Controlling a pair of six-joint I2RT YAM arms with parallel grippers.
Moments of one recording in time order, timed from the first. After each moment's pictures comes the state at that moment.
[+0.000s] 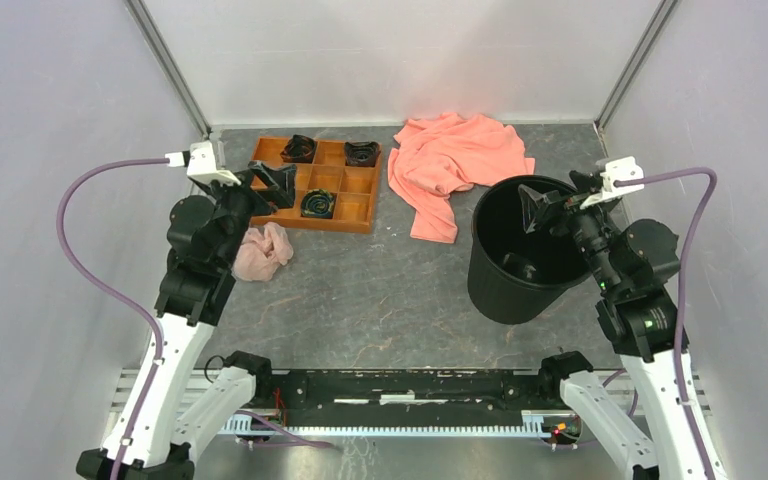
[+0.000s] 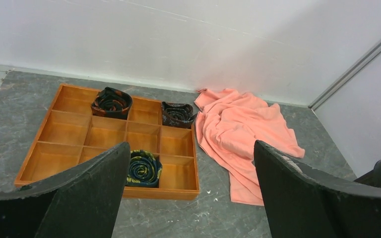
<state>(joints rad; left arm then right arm) -0.27 0.76 0.99 -0.19 -0.10 -0.33 0.24 0.63 0.99 -0.28 -0.05 -0.02</state>
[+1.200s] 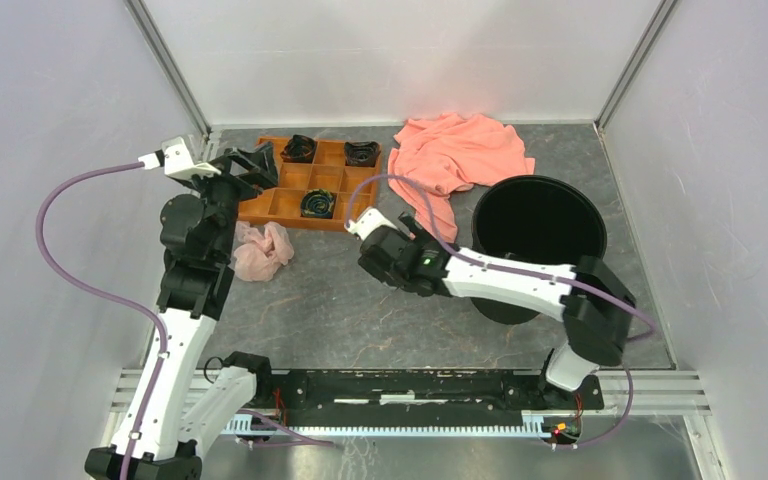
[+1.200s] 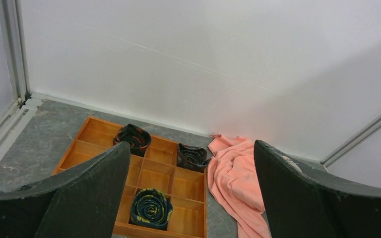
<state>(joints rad) -0.18 0.79 0.96 0.01 -0.18 -0.36 1.07 1.62 1.22 -0.45 0.57 0.02</state>
